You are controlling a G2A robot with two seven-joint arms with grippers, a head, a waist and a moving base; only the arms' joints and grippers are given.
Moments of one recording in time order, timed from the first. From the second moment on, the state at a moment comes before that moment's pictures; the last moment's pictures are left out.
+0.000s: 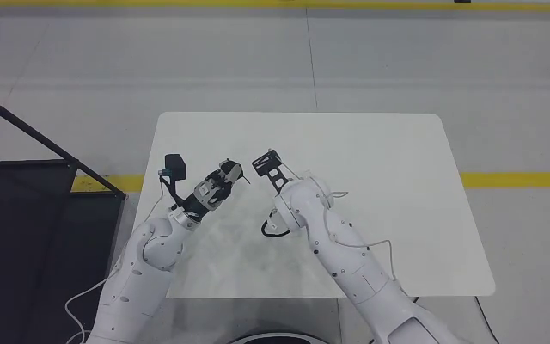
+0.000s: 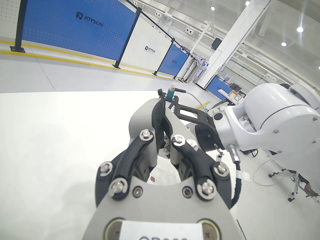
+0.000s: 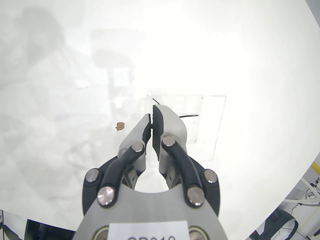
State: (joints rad) left arm 1.23 -1.23 -1.38 -1.44 0.68 -0.76 0.01; right arm -0.75 -1.64 0.88 -1.30 -1.54 0.09 1.26
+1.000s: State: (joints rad) left arm 1.23 -1.23 -1.38 -1.44 0.68 -0.76 0.01; right arm -0.84 -1.64 0.94 -1.41 -1.60 0.07 1.26
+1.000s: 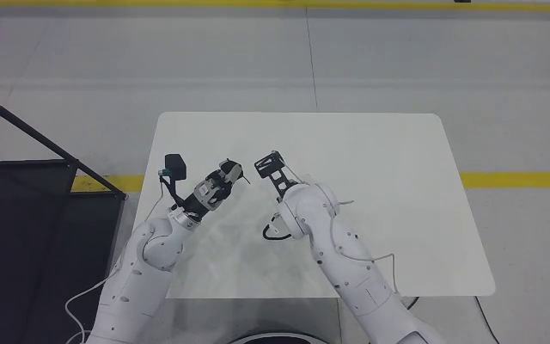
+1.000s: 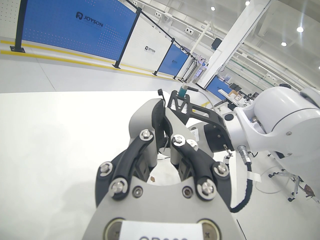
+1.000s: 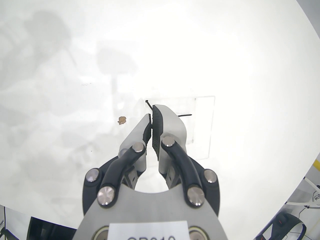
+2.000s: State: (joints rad) left arm 1.23 -1.23 -1.38 -1.44 0.68 -0.76 0.01; right arm -1.39 -1.55 1.04 -2.04 -1.91 -0.06 0.82
